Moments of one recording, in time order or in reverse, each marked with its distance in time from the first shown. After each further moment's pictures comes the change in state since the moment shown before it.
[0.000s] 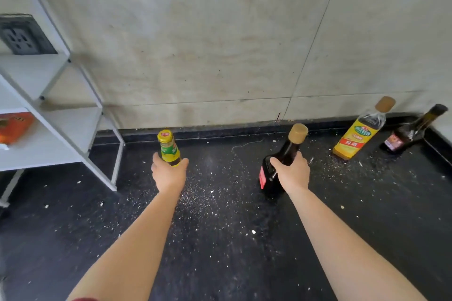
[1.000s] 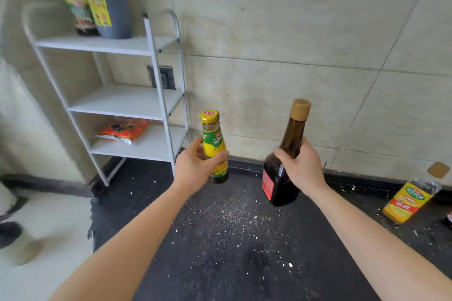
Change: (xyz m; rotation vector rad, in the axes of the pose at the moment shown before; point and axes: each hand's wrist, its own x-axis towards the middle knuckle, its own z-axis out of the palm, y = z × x) left_hand -0.082 0.057 -0.171 -0.186 -0.077 0.551; right_hand -0.099 -0.133 -0.020 0.188 -0.189 -0.748
